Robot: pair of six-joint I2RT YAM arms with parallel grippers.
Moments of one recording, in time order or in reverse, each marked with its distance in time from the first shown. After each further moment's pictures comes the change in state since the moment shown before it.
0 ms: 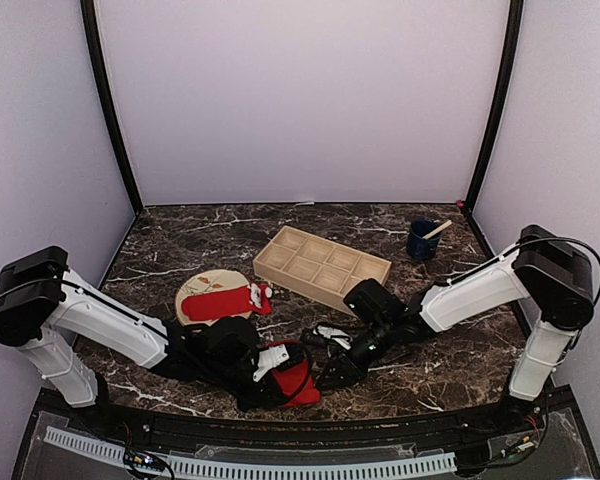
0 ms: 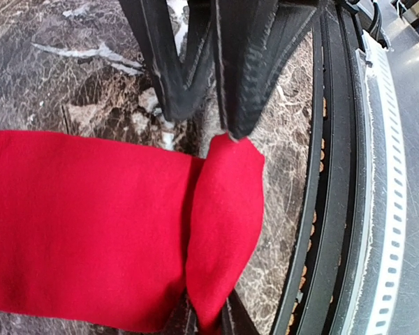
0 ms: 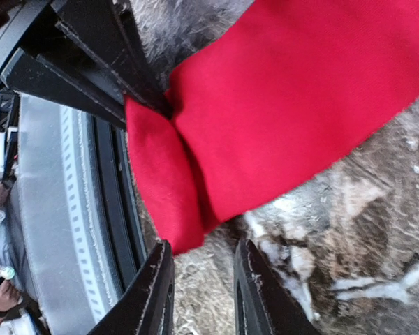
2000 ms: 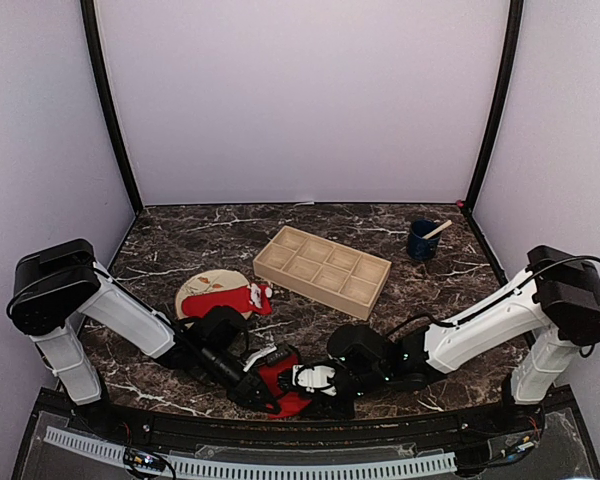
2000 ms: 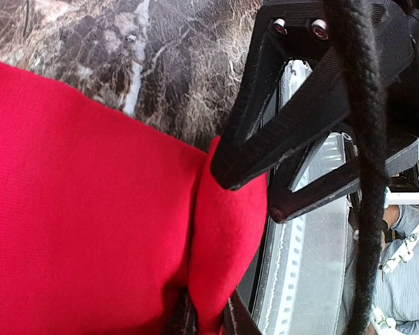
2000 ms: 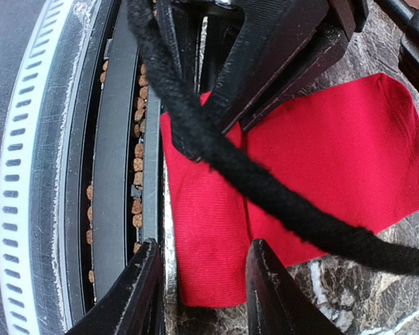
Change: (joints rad) left arm 0.190 0.130 -0.060 0.151 0.556 -0.229; right arm 0.336 -0.080 -0.079 0.208 0.468 -0.257
